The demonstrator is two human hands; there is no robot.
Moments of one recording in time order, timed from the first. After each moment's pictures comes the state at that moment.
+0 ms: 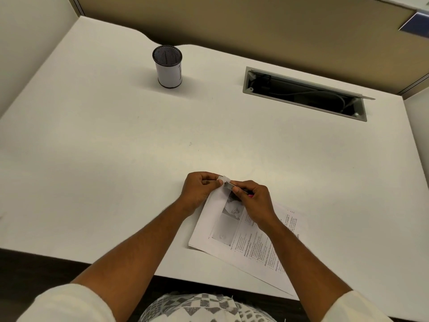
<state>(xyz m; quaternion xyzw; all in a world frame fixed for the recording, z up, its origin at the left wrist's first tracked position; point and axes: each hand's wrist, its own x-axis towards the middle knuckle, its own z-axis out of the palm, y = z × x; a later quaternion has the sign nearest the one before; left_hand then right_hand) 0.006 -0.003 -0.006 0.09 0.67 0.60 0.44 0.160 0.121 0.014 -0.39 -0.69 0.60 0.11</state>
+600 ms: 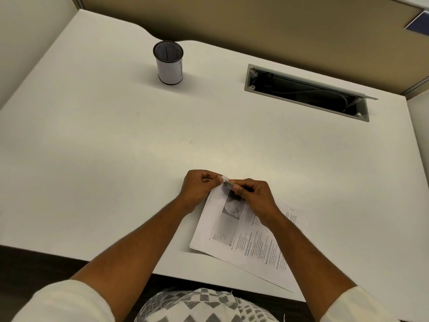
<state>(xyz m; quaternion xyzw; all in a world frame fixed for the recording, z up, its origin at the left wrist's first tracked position) 0.005 -0.001 -0.009 0.10 0.67 0.60 0.43 0.156 0.134 0.015 -0.38 -0.65 0.65 0.06</state>
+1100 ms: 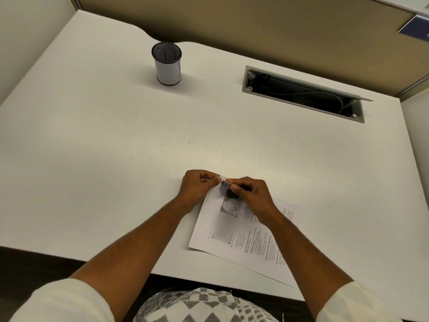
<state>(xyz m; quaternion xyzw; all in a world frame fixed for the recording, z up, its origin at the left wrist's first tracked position) 0.006 -0.001 -0.007 0.11 0.68 0.59 0.42 0.155 0.136 0.020 -0.37 -0.67 0.64 0.06</state>
